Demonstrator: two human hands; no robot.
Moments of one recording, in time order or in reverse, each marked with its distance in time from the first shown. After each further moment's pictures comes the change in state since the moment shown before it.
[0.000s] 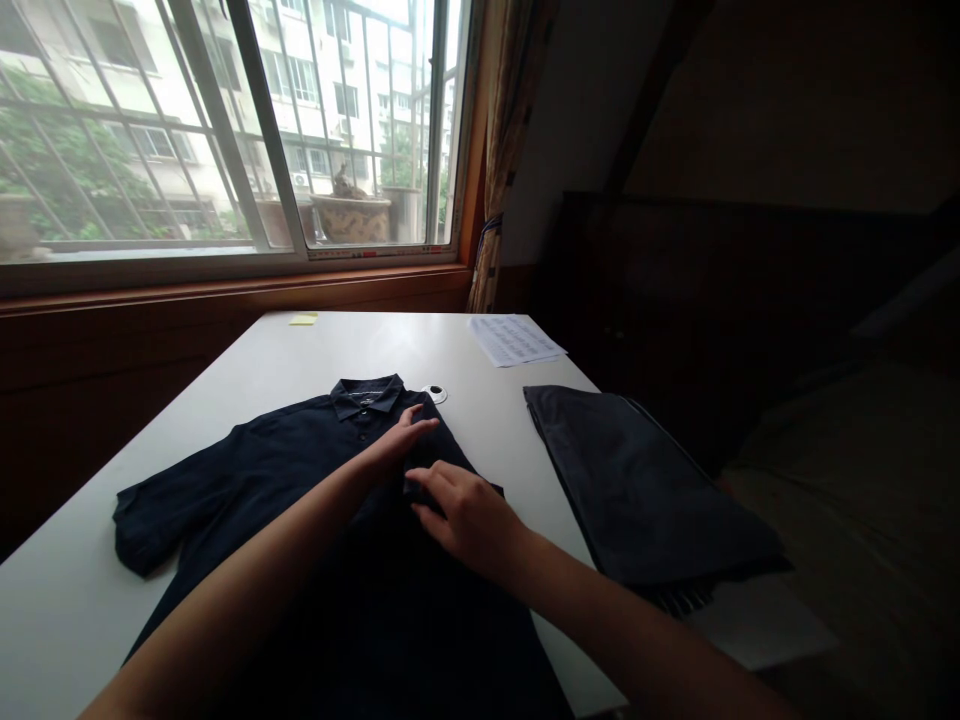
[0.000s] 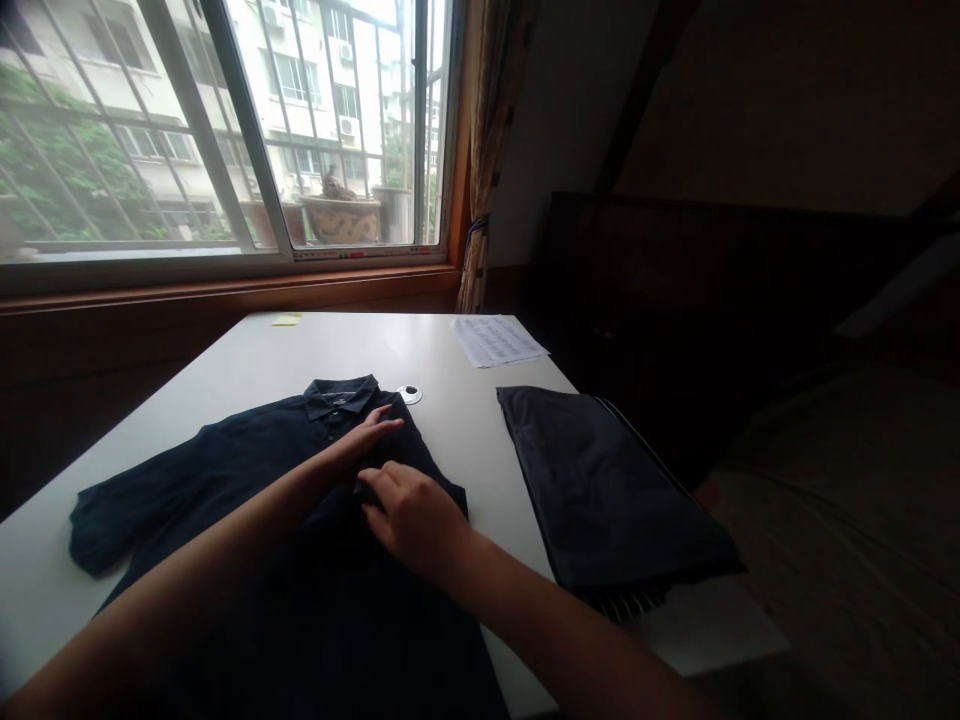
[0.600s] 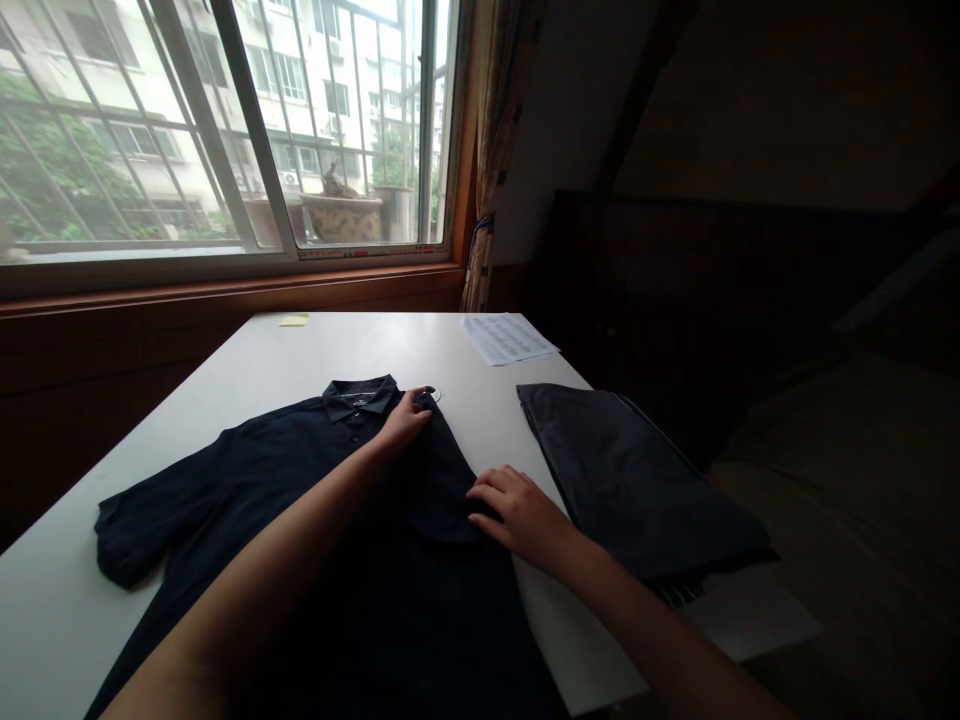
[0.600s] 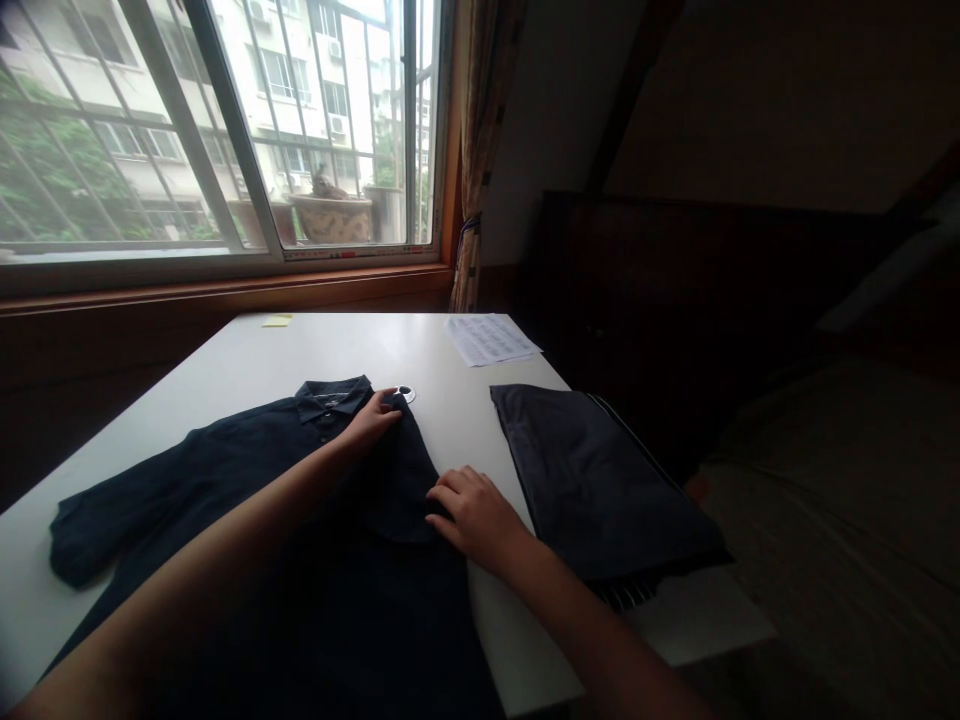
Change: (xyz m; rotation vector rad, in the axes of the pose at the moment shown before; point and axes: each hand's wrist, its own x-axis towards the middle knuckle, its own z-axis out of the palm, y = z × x) left_hand 0.055 -0.009 0.010 0.157 0.099 0.074; right_hand -0.060 0.066 -0.019 -0.252 -0.087 0.109
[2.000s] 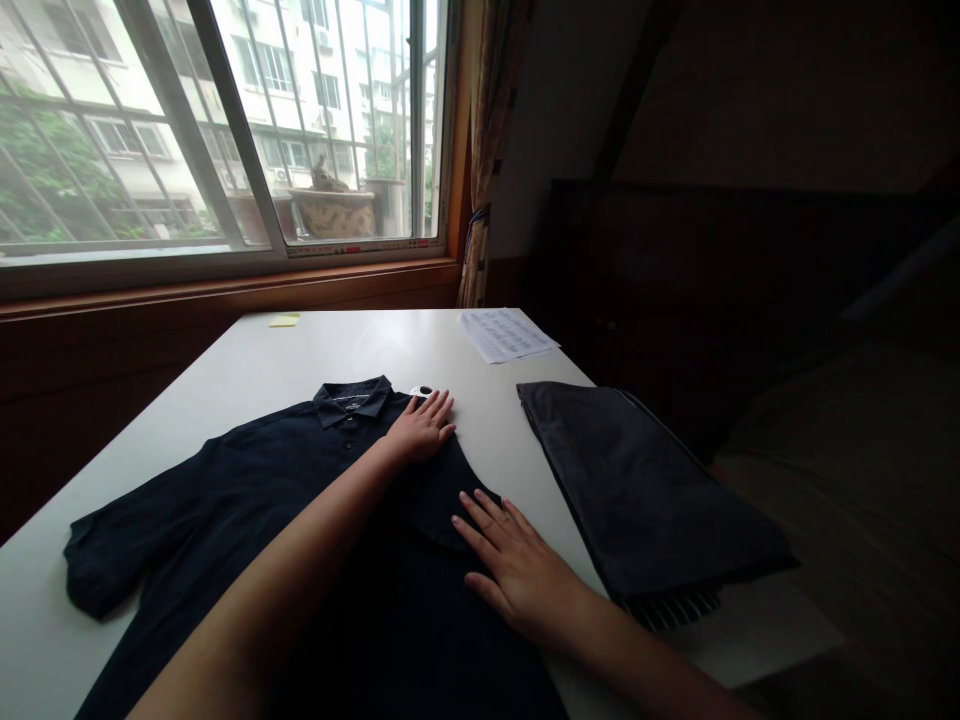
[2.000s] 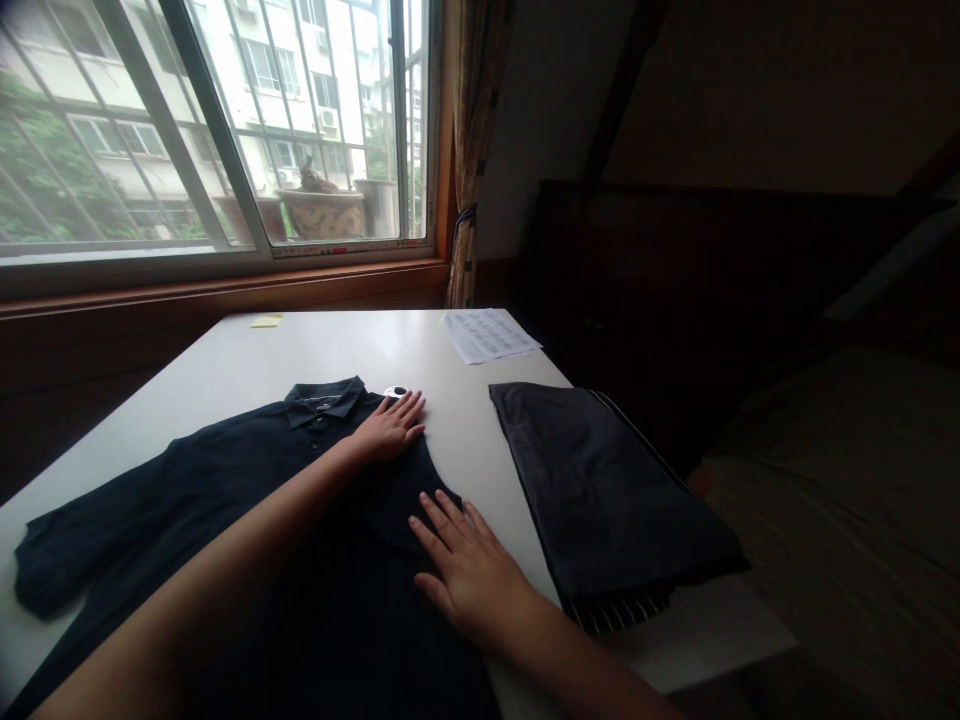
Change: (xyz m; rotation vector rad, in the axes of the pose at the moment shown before) left_hand 0.021 -0.015 0.023 1.118 -0.251 0.540; right_hand -0.031 -0.022 0.019 -0.023 -0.297 0.072
